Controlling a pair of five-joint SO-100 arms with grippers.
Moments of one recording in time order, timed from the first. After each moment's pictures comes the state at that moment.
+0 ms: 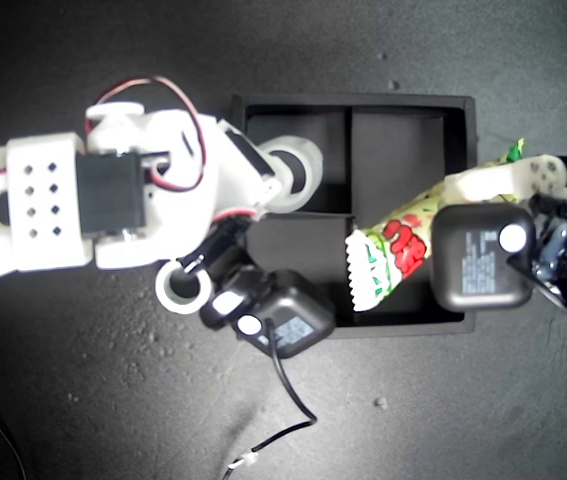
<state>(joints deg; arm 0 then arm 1) -4.9 76.0 74.2 60.1 -43.2 3.3 87.5 73.3 65.7 82.2</state>
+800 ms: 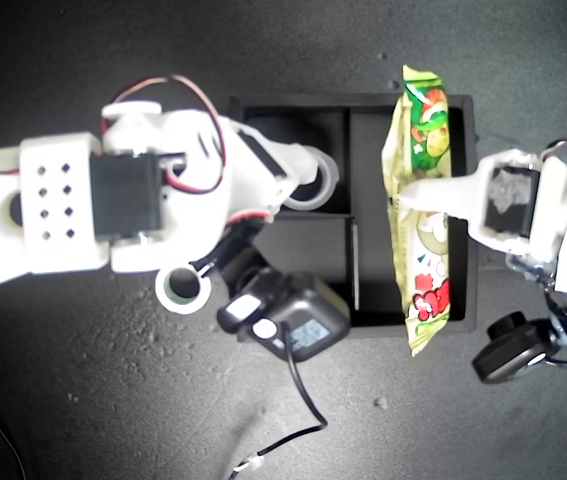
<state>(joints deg) -3.9 71.7 66.5 66.7 -44.5 3.8 87.5 83.3 47.3 9.9</state>
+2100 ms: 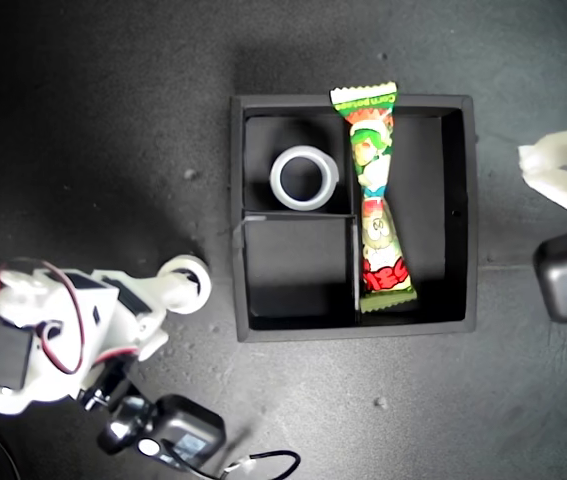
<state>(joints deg) 18.0 98.6 111.5 49.7 -77.7 8.4 112.5 101.0 67.9 55.7</state>
